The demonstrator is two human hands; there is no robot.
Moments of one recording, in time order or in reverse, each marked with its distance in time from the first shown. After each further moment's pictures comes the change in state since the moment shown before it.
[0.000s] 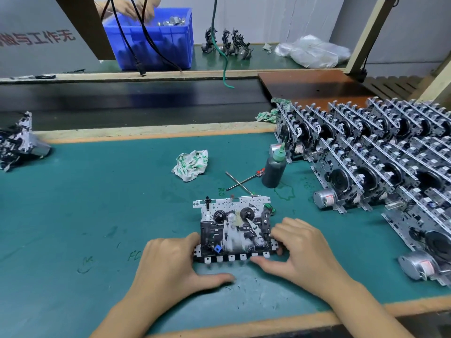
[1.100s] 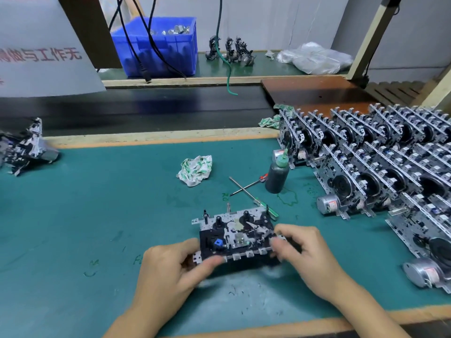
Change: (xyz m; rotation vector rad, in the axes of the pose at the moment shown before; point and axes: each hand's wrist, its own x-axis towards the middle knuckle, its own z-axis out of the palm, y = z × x) left_hand -0.005 0.007 -0.015 -0.335 0.125 -0.091; right_hand 0.009 -0.011 -0.015 0.697 -0.133 0.394
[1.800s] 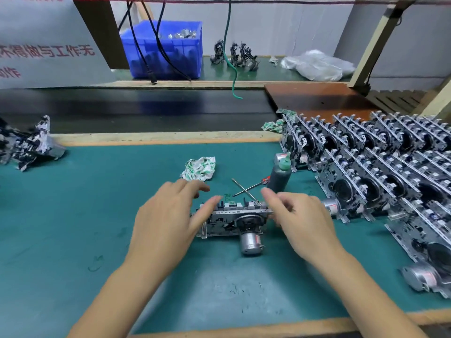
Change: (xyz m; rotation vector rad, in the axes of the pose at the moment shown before) left_hand 0.050 0.024 -0.026 0.352 0.025 -0.044; right_hand 0.040 -0.029 -0.008 -0.454 0.196 0.164
